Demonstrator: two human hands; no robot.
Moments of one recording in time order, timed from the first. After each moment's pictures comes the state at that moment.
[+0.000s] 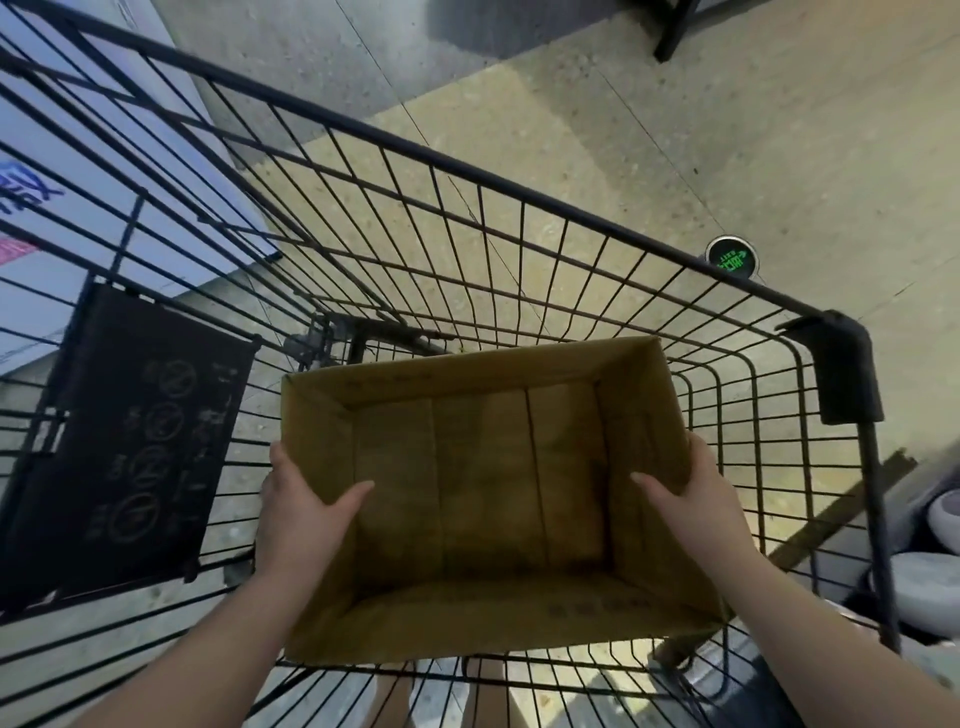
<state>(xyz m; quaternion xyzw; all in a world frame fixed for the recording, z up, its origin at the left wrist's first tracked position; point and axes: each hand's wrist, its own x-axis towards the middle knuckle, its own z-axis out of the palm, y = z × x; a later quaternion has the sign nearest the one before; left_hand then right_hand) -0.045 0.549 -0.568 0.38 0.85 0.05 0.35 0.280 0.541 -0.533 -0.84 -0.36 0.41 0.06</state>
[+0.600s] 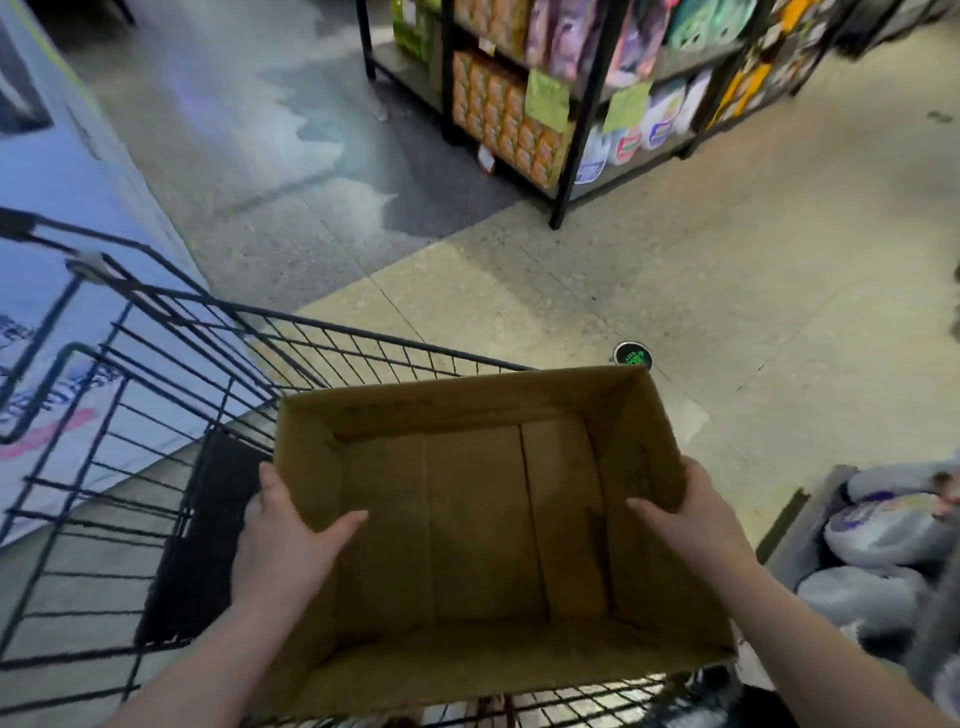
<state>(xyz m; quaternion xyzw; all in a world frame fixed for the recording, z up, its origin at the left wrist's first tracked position) -0.039 0.541 -0.364 0.51 0.80 0.12 0.30 0.287 0.493 -0.330 -0.85 -0.36 0.34 0.15</state>
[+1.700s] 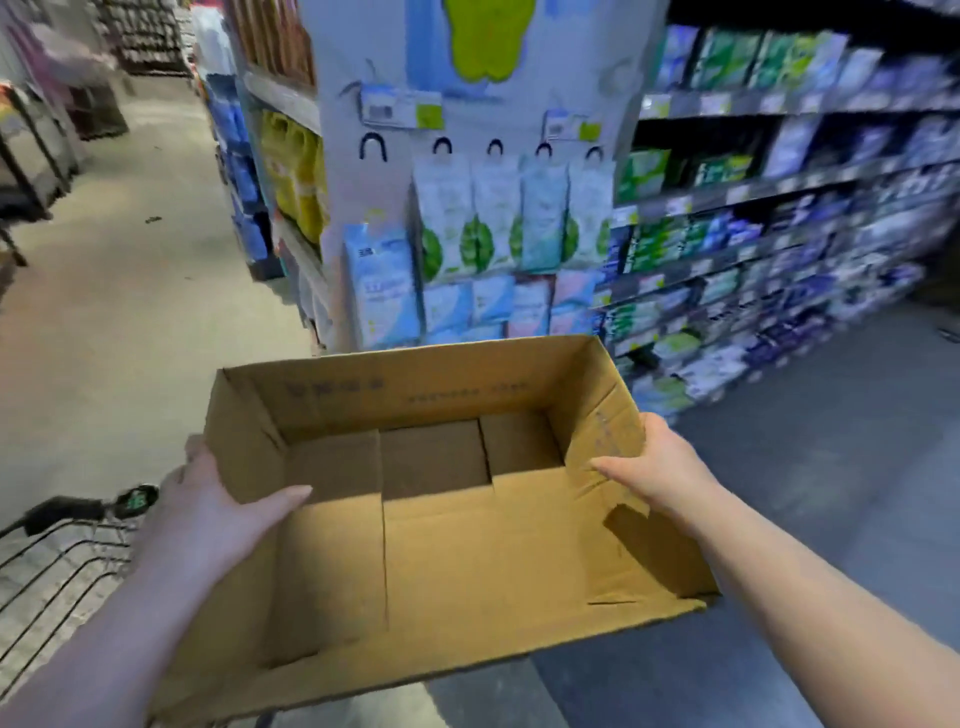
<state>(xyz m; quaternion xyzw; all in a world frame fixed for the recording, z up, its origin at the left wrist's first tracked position) 0.117 0.239 -0.170 0.93 0.23 0.01 0.28 0.140 -0.125 -0.157 -0.92 0.17 0.03 0.34</state>
